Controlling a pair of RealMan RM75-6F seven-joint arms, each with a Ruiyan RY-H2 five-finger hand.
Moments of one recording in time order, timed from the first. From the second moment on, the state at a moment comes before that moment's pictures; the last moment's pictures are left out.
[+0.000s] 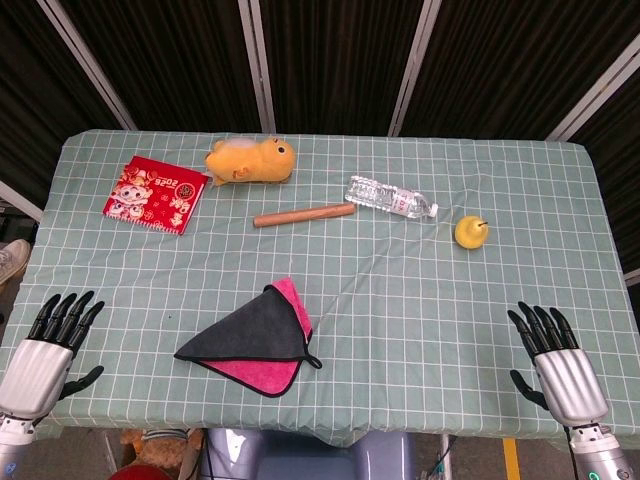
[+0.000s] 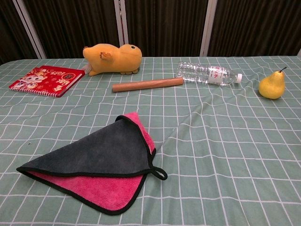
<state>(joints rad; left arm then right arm) -0.08 -1.23 0.05 -1.48 1.77 1.62 0.14 0.07 -1.11 -0.04 -1.64 -1.70 1.50 -0.12</state>
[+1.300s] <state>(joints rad) -0.24 -1.54 0.09 -1.18 1.87 1.43 0.14 0.09 -1.10 -0.03 -1.63 -1.67 1.46 -0.05</state>
